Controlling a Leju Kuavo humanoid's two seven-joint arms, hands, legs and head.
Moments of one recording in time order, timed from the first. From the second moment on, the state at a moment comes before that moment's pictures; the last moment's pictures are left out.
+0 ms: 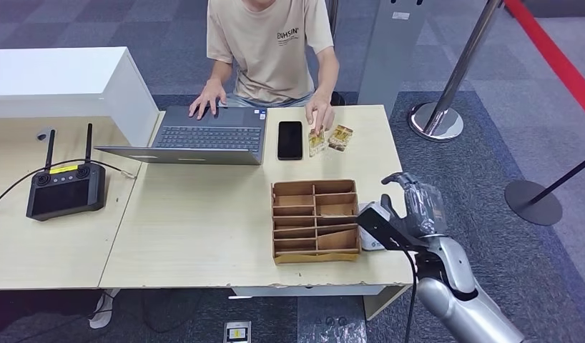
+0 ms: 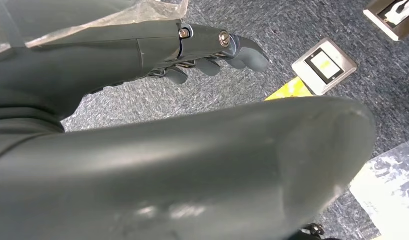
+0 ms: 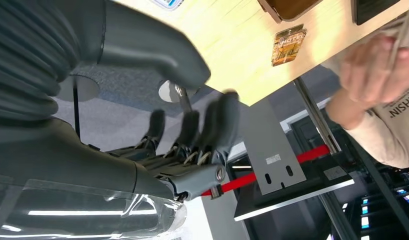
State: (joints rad) left arm -0.14 -0.01 -1.34 -0.22 0.58 0.39 0.05; right arm -0.24 -0.45 0.50 -1.55 0.78 -0.55 0.34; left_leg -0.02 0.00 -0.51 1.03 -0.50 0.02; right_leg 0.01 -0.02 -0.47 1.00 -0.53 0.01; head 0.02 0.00
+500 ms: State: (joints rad) left arm -0.14 -0.01 -1.34 -0.22 0.57 0.39 0.05; right arm -0.23 -0.45 0.49 -1.55 0.78 -0.55 0.33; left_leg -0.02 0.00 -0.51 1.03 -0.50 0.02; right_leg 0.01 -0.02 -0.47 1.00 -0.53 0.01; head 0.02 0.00
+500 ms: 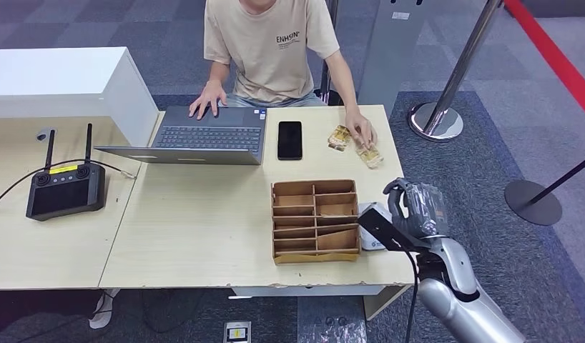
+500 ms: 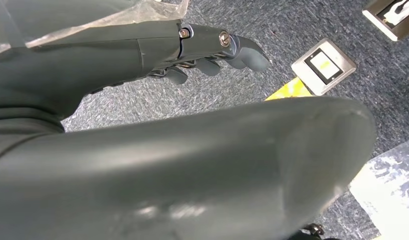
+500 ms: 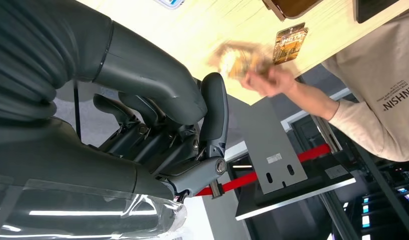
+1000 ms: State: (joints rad) left arm -0.14 -0.01 -1.34 -0.22 0.57 0.39 0.05; right arm -0.23 -0.45 0.49 -1.55 0.77 -0.53 0.32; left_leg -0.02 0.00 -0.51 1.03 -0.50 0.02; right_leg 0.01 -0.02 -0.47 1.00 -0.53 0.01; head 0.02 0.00
